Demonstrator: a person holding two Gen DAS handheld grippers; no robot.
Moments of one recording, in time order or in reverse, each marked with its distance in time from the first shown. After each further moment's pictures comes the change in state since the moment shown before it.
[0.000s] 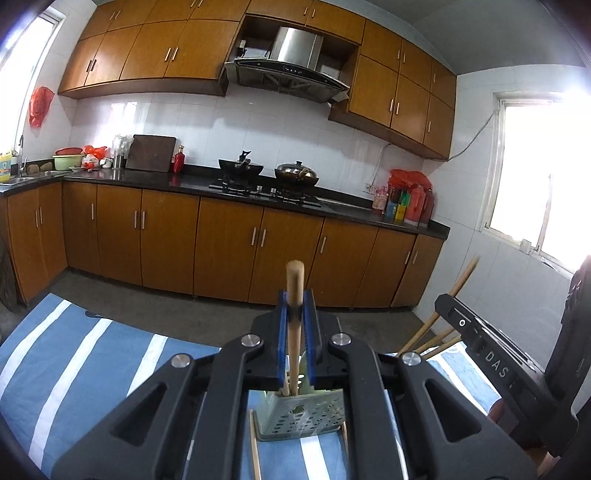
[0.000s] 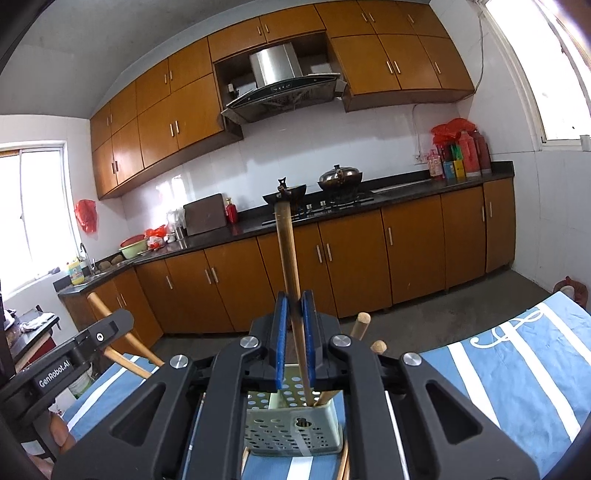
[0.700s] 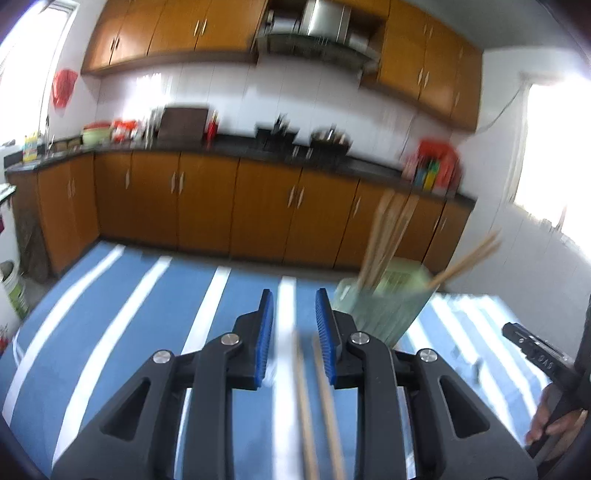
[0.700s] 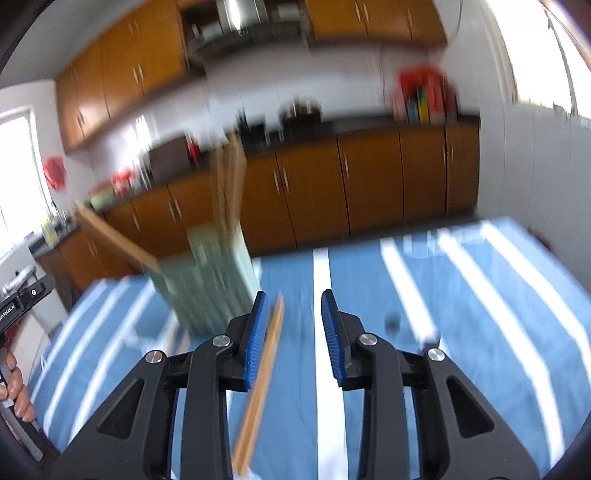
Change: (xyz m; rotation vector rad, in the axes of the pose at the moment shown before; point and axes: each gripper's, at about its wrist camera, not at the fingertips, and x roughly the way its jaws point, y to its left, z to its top) left arm -0.058 0.063 -0.075 -0.009 0.180 0.132; right arm -0.046 -0.054 -0.084 0.030 0.328 -0.148
